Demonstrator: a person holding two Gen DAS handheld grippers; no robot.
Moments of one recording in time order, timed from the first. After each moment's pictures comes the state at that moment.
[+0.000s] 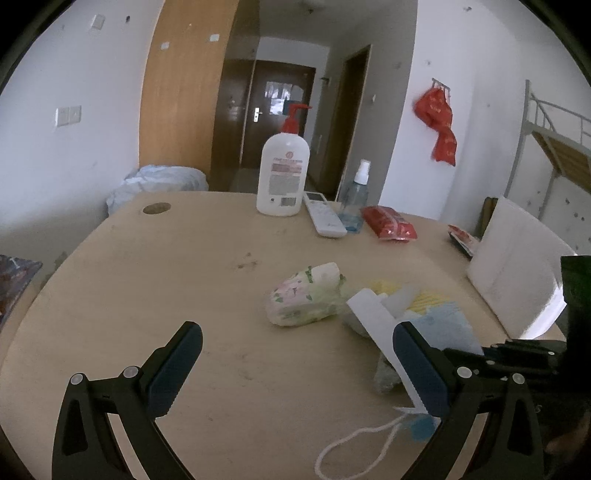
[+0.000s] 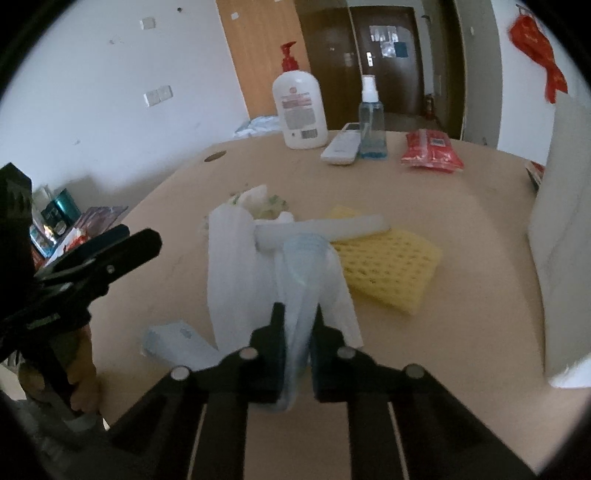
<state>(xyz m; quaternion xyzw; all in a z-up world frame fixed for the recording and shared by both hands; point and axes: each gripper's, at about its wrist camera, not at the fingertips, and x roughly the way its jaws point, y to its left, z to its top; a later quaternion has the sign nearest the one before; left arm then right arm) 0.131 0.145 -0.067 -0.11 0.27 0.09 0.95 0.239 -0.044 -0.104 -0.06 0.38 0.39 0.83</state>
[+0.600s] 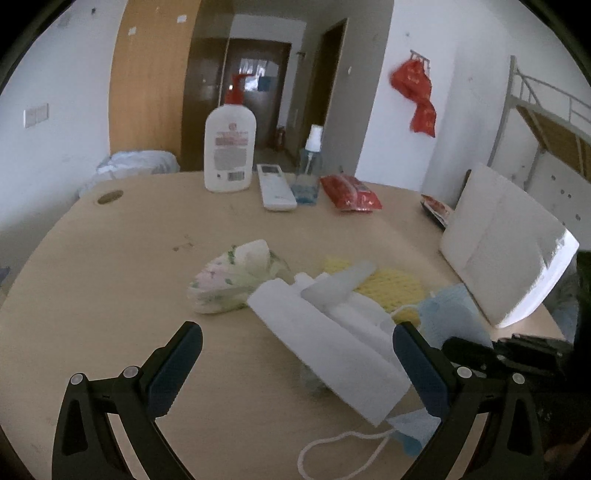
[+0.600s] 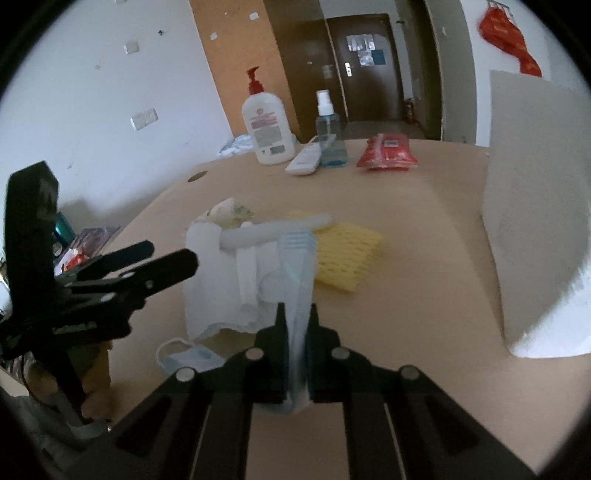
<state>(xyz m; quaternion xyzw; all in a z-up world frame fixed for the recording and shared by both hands) 0.164 0.101 -0.074 -0.10 0.32 0.04 0.94 0.238 -0.091 -0.101 -0.02 0.37 0.37 0.85</state>
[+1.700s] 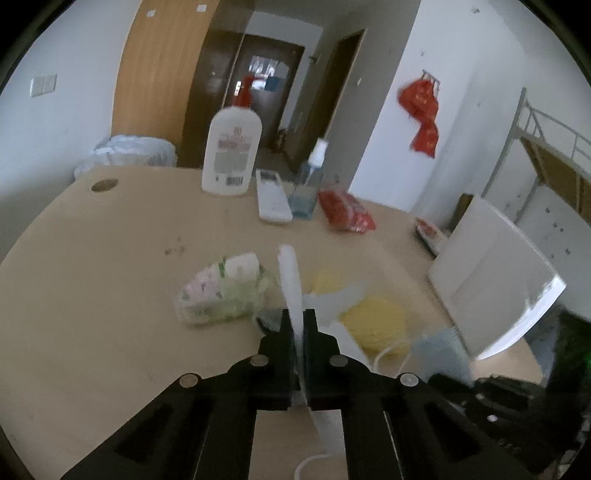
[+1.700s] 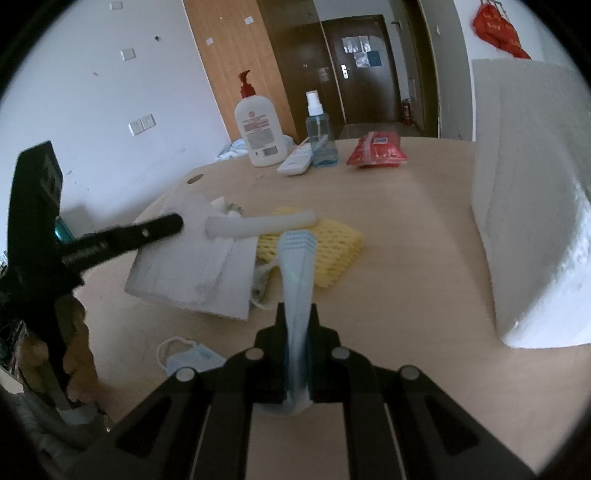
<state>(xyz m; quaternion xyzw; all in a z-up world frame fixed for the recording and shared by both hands) 0.176 0.108 -0.071 -0.16 0.31 0.03 0.94 0.241 -0.103 -0.107 -0.01 0.37 0.37 0.86</state>
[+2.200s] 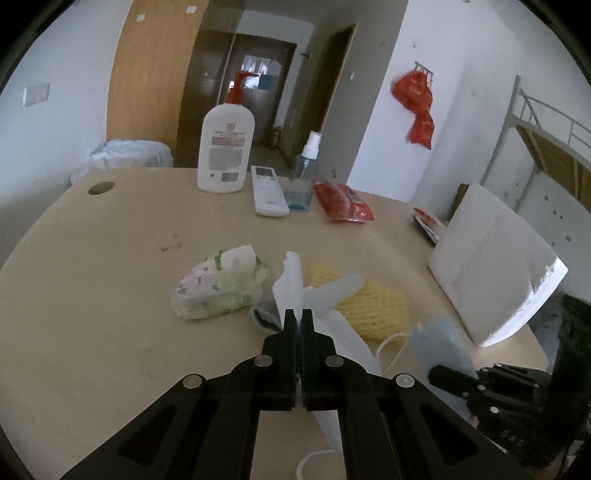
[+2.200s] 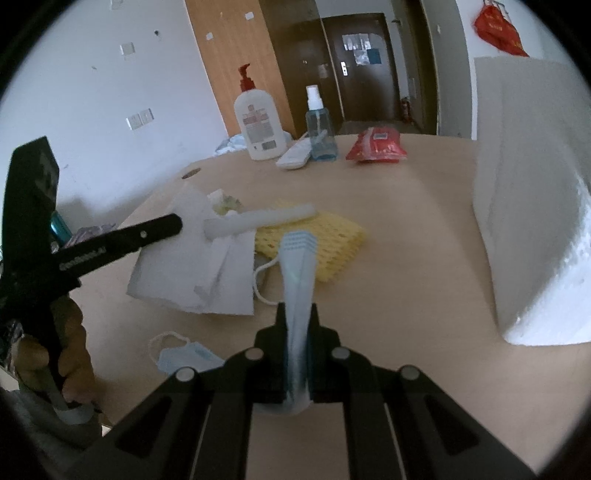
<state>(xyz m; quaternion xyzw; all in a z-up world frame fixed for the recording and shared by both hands) 0.175 0.103 -0.073 -0.14 0.32 0.02 0.94 0.239 -0.100 -0.110 -0.02 0.37 0.36 0.85</state>
